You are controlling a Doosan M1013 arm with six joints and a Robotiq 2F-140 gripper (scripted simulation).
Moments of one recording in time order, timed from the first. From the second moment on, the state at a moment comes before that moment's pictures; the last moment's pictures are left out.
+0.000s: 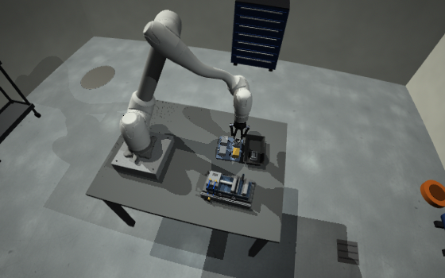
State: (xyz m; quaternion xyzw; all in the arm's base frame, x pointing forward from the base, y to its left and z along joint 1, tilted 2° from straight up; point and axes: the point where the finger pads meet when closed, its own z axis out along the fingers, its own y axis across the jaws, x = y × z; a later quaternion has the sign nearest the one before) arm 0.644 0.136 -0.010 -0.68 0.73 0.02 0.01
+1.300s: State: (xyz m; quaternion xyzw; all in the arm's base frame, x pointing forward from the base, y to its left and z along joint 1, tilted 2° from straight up) arm 0.641 0.136 0.077 -0.68 0.73 0.02 0.00
